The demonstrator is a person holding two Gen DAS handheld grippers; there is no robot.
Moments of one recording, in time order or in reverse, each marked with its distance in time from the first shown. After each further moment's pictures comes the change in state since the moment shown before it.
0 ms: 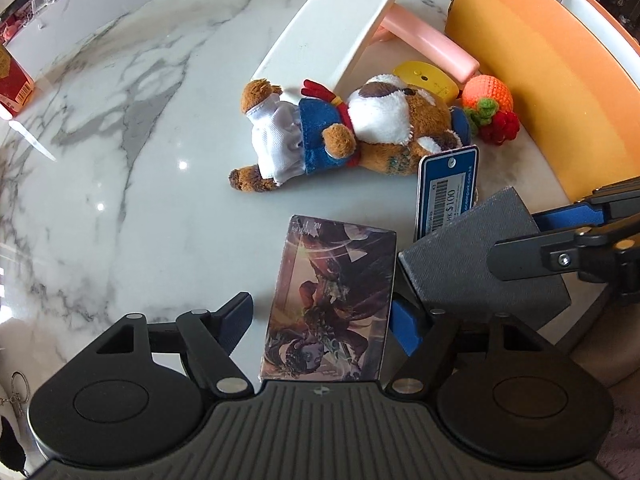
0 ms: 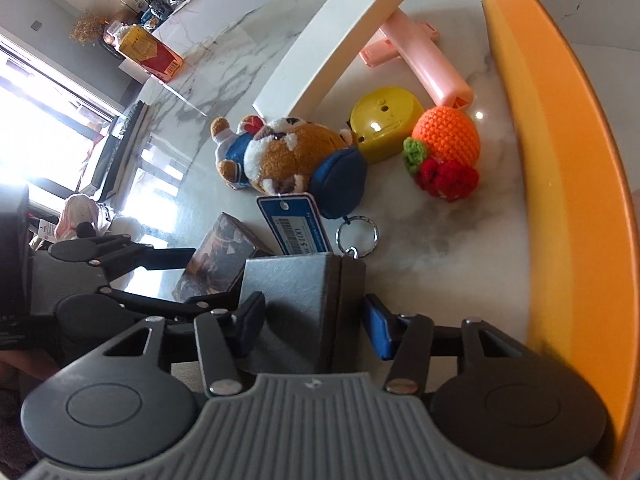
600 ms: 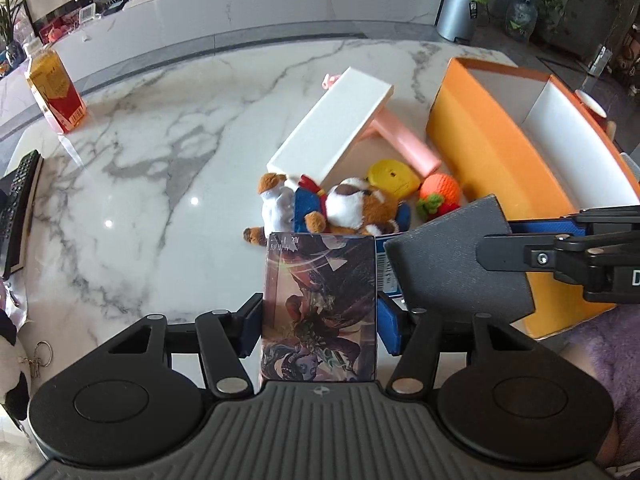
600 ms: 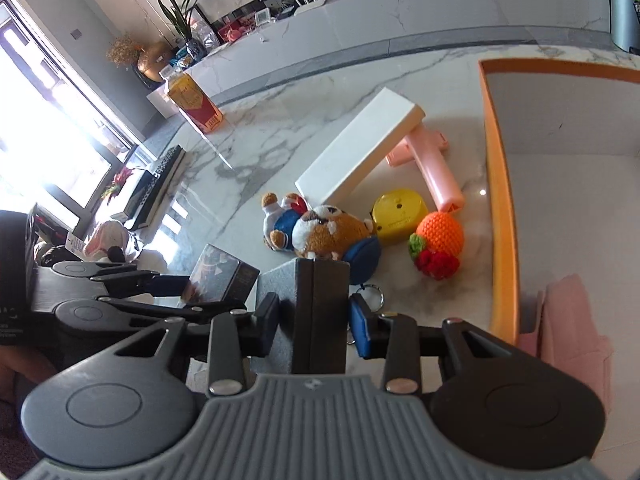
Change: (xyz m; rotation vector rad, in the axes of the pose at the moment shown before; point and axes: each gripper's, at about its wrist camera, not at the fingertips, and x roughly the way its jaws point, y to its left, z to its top) left arm -0.092 -0.022 -0.002 -0.127 -0.192 0.006; right arm -0.081 0.026 -0.005 -0.149 -0.214 -0.013
